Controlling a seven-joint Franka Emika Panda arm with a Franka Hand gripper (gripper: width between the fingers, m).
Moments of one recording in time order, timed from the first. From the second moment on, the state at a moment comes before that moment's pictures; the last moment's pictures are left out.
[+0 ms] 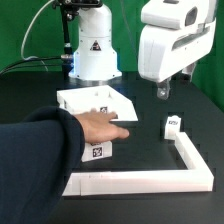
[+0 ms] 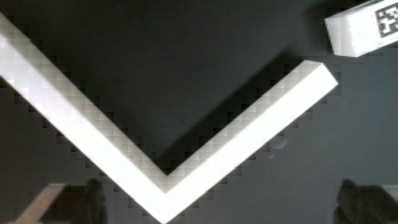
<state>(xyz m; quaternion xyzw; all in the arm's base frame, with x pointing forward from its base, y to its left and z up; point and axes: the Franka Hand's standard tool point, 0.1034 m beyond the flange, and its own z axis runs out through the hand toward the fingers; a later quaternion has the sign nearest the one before) 0.603 0.103 0.151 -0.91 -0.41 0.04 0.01</state>
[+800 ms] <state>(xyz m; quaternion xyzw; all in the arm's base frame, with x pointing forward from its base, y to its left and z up) 0.603 0.103 0.150 -0.91 -0.41 0.04 0.01</state>
